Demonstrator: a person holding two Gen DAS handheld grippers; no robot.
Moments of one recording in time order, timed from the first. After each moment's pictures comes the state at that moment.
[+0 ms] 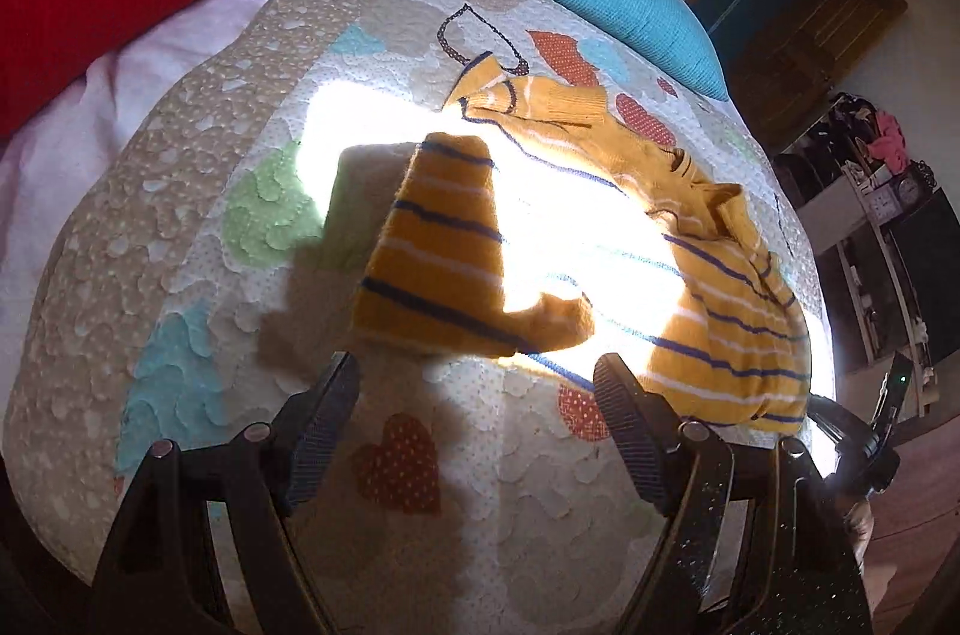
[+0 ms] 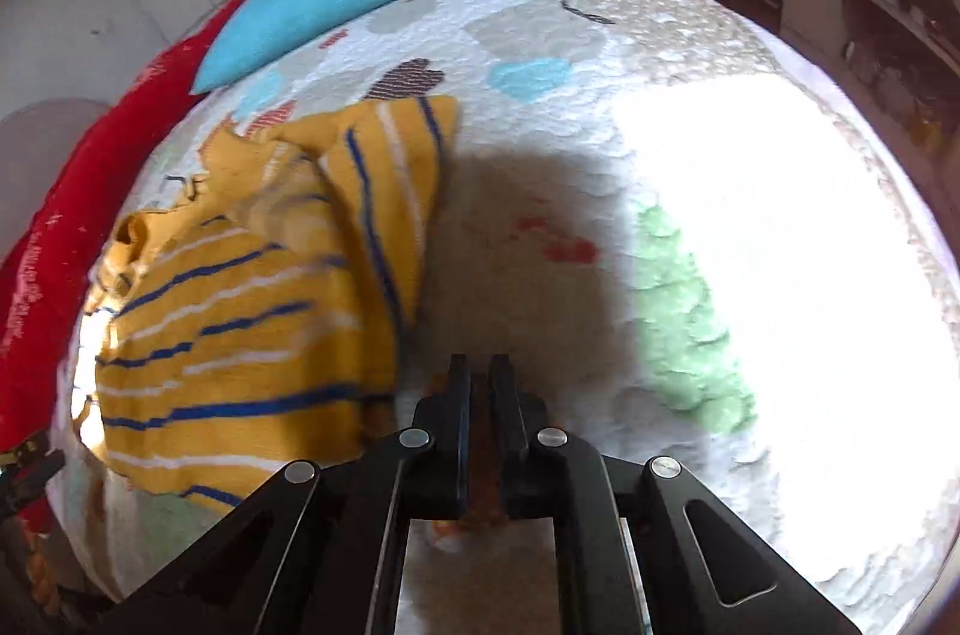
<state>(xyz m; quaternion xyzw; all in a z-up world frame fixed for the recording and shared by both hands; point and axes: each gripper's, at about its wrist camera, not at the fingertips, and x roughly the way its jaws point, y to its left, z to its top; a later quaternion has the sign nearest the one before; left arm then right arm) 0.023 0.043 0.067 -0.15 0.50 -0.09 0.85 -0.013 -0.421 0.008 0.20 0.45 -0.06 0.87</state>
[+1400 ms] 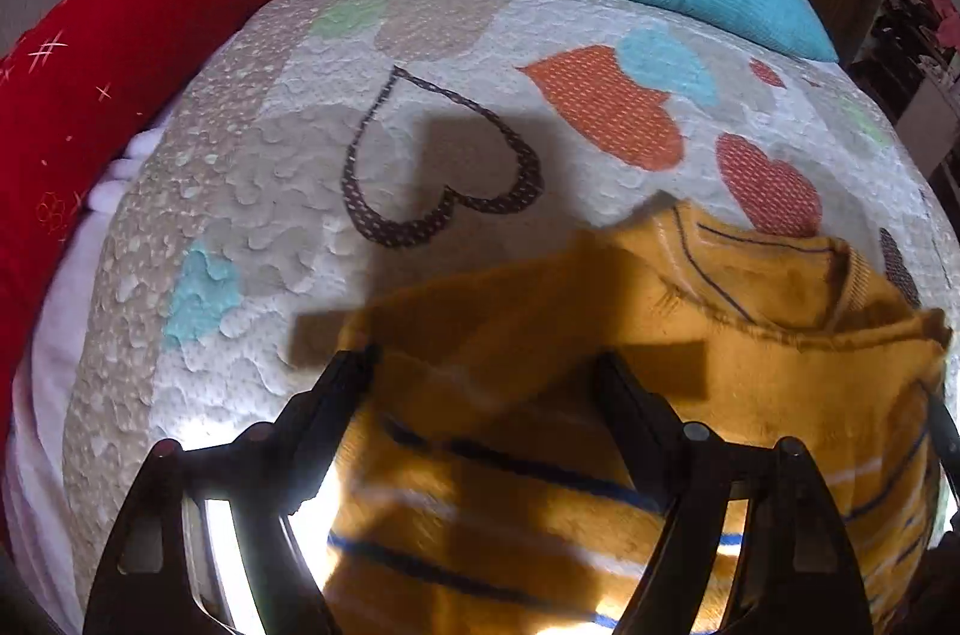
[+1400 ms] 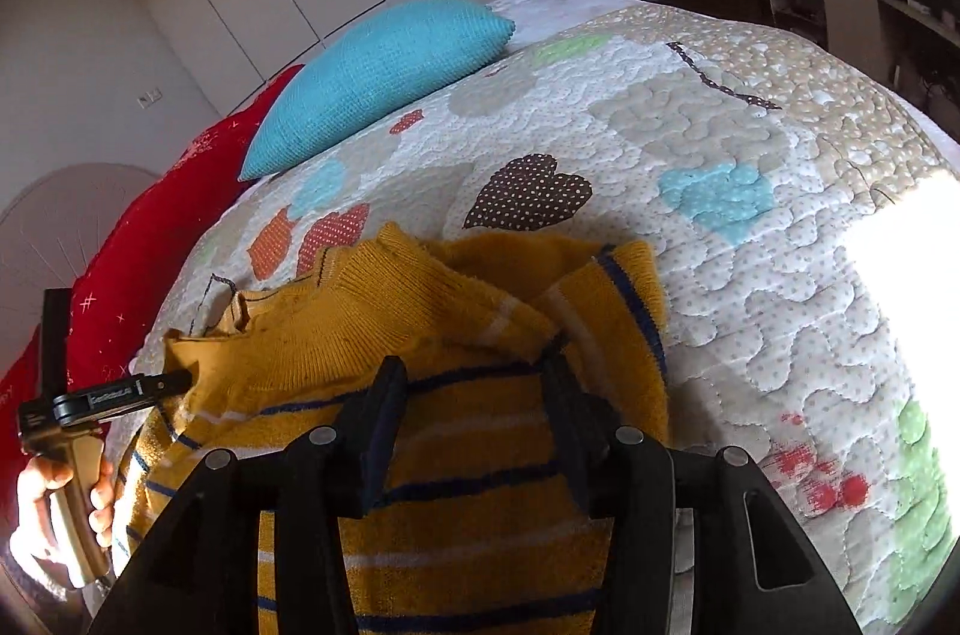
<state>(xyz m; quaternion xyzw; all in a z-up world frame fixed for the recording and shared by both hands) 0.263 -0.041 0.024 0.03 0.51 -0.02 0.86 0.088 -0.387 0.004 0.25 0.33 -0.01 0.91</state>
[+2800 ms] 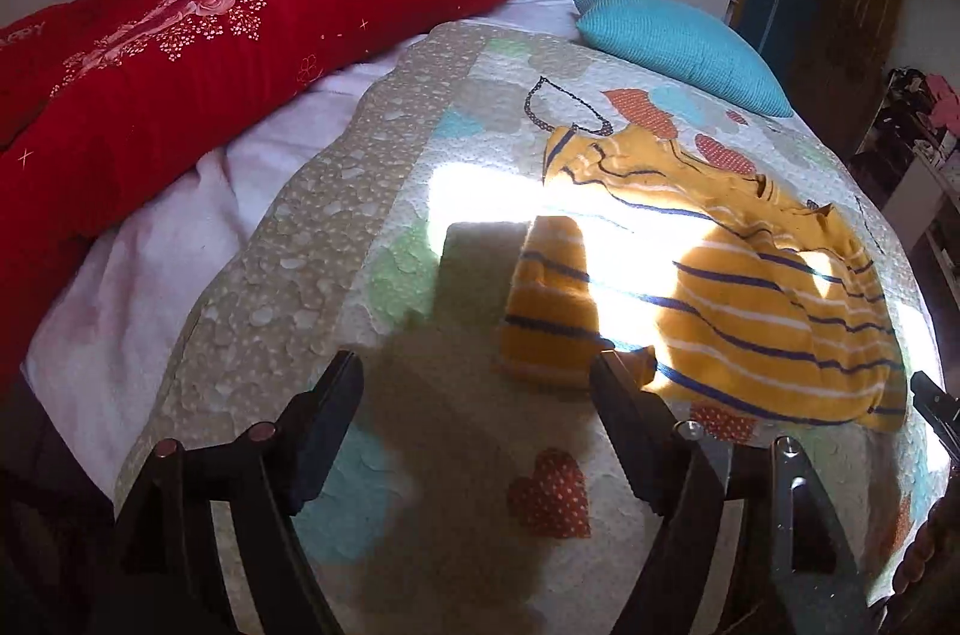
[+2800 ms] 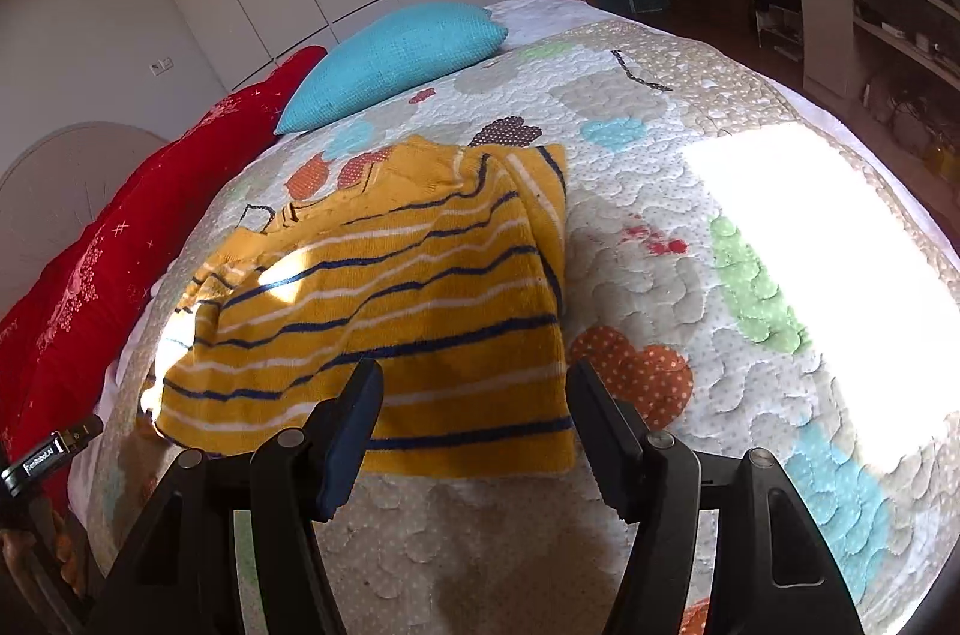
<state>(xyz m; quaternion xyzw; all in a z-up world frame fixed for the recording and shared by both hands) -0.007 0.055 0.072 -0.06 0.42 0.01 0.90 -0.065 -0.353 0.038 0.20 0.35 -0.03 0.92</state>
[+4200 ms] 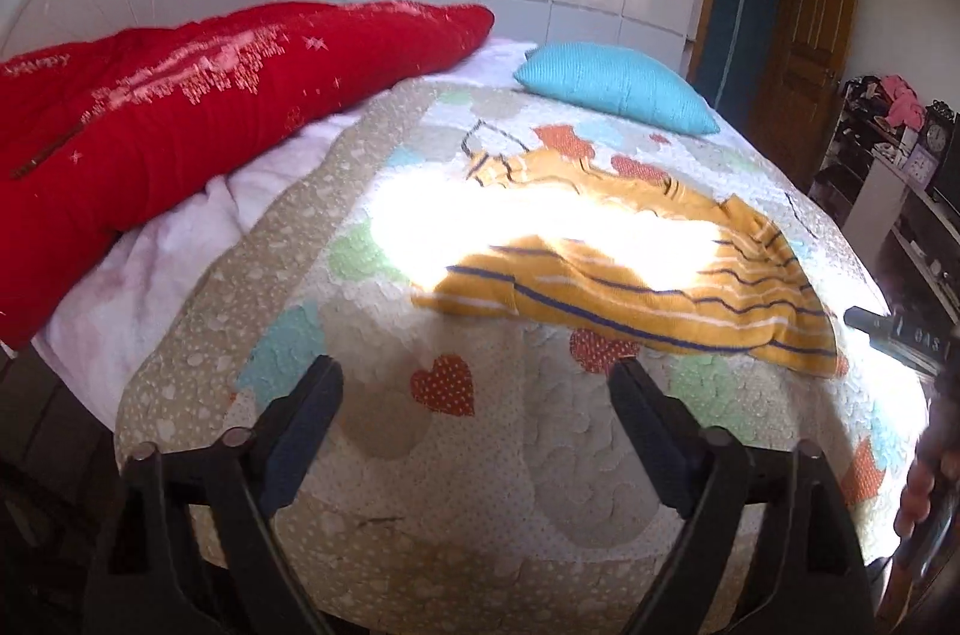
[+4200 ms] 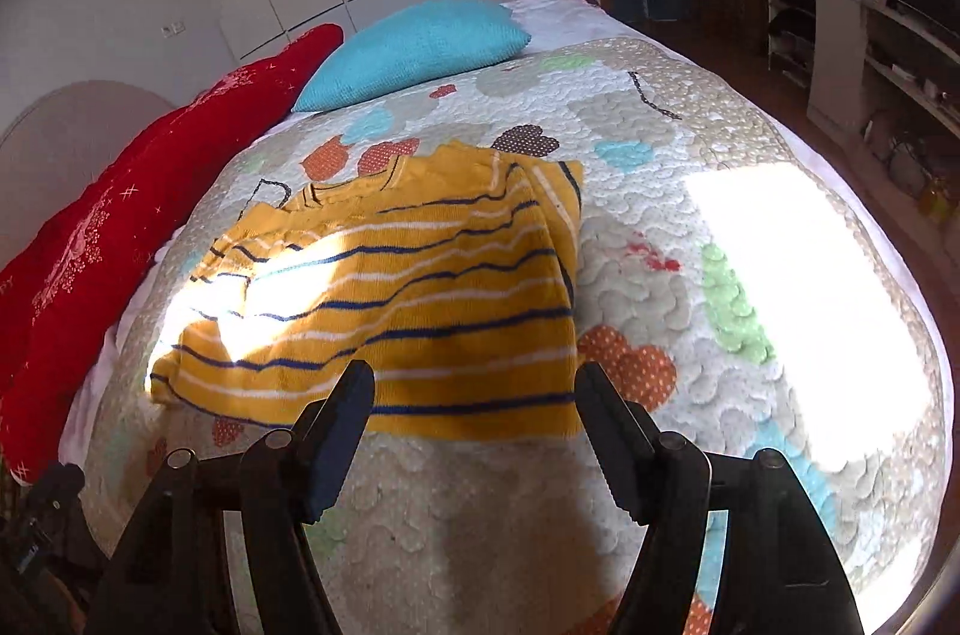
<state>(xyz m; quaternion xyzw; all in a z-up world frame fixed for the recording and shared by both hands) -0.106 0.002 0.100 -0.04 0.33 0.00 0.94 -0.084 -0.335 0.066 0.16 0.37 -0.03 0.92</state>
